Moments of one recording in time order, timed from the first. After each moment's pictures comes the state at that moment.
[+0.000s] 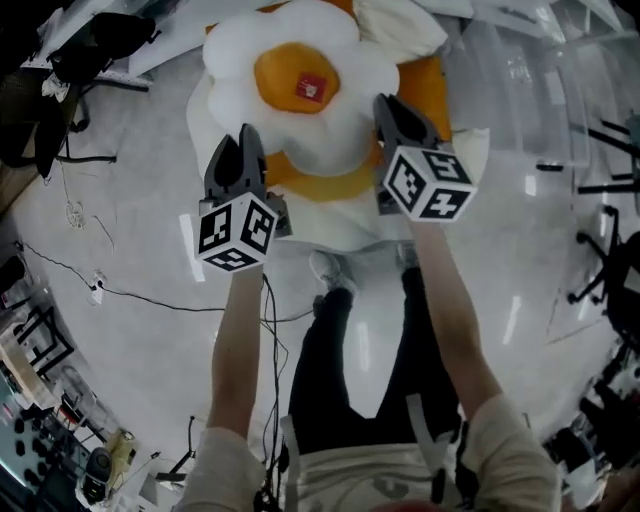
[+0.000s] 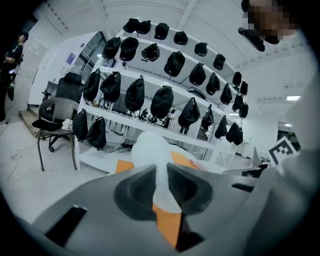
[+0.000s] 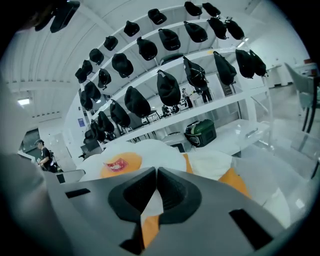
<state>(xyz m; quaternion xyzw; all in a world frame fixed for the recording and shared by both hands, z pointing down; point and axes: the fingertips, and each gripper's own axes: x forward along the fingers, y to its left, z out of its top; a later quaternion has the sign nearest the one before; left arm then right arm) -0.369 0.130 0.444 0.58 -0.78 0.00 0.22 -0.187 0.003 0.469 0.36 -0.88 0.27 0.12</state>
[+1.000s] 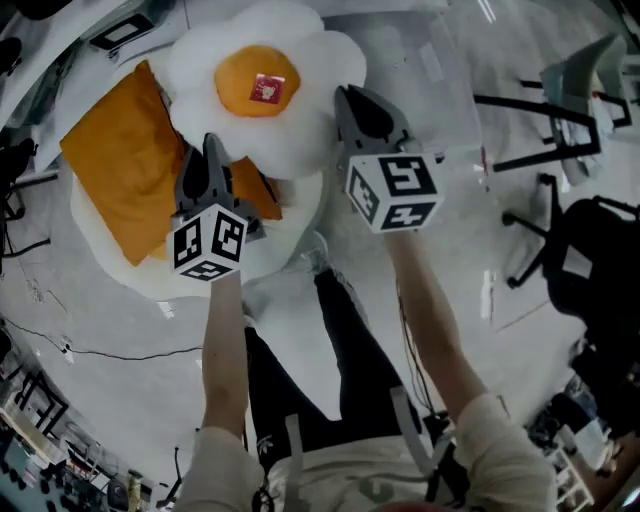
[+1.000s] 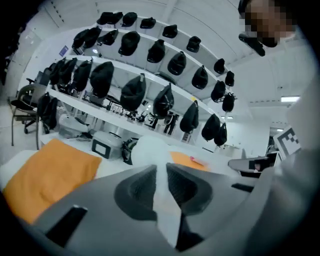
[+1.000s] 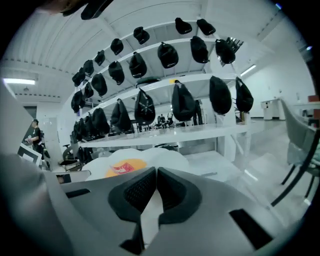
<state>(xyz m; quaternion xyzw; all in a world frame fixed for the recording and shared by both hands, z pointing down) -0.056 -0.125 0.452 0.63 -0.75 -0.03 0.22 0.132 -0.226 0.419 0.42 -0.89 0.15 0.13</state>
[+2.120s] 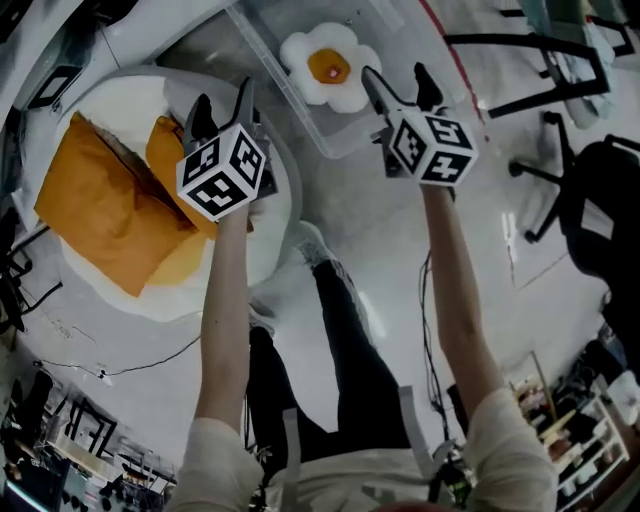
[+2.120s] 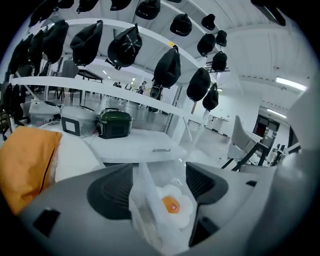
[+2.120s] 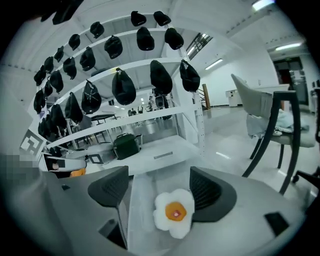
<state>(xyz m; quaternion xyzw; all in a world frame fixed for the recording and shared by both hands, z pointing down) 0.116 -0.270 0.565 0.67 -0.67 0.10 0.31 0.372 -0.308 0.558 0.55 -0.79 0.24 0.14</state>
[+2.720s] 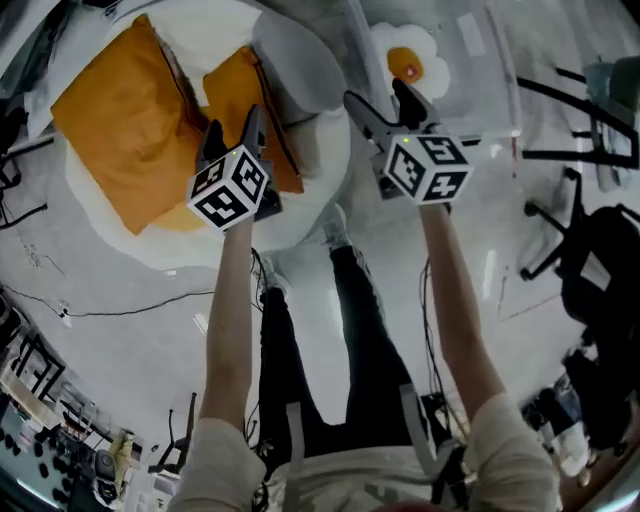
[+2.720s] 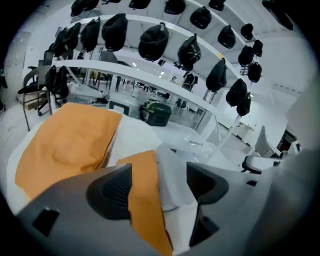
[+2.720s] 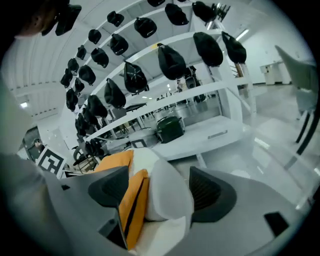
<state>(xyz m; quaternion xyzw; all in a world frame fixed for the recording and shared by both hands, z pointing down) -0.044 -0.106 0.616 0.55 -0.73 0.07 0.39 0.158 -0.206 0.573 0.36 -0.87 0.28 0.17</state>
